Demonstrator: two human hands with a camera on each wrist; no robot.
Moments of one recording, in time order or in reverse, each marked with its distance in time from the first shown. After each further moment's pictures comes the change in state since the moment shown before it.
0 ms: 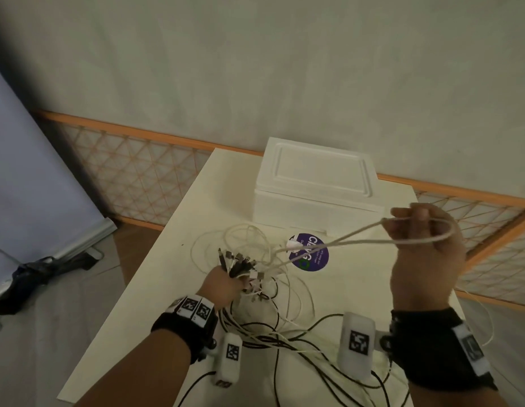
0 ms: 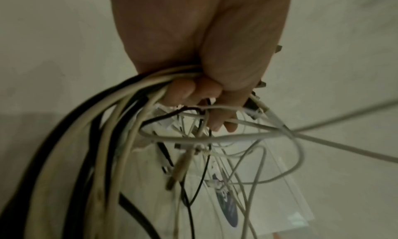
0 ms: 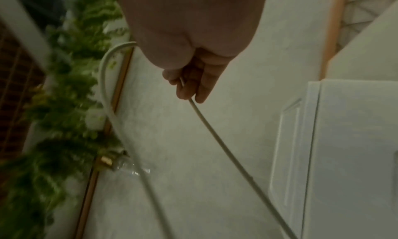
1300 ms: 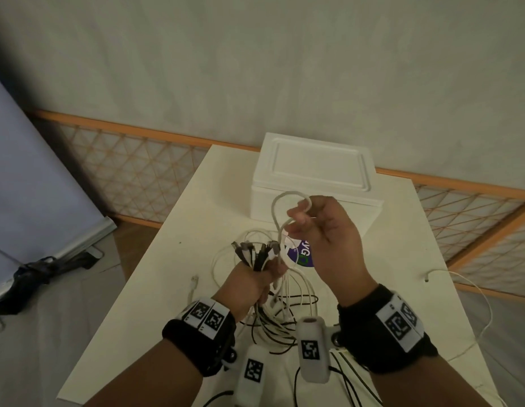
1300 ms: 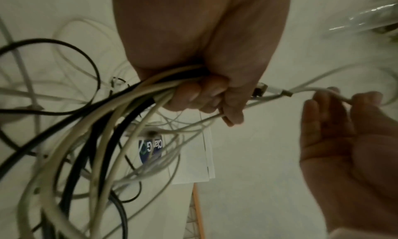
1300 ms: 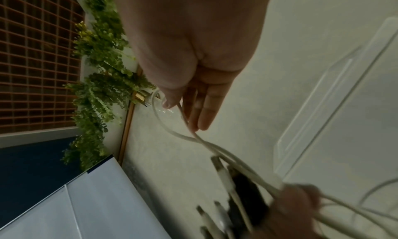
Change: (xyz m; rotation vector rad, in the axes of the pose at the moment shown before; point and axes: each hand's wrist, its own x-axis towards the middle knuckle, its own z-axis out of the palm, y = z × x) left_hand -0.057 0.051 0.034 -0.484 -0.211 0.154; right_hand -0.033 0.024 0.062 -0.199 -0.567 0.127
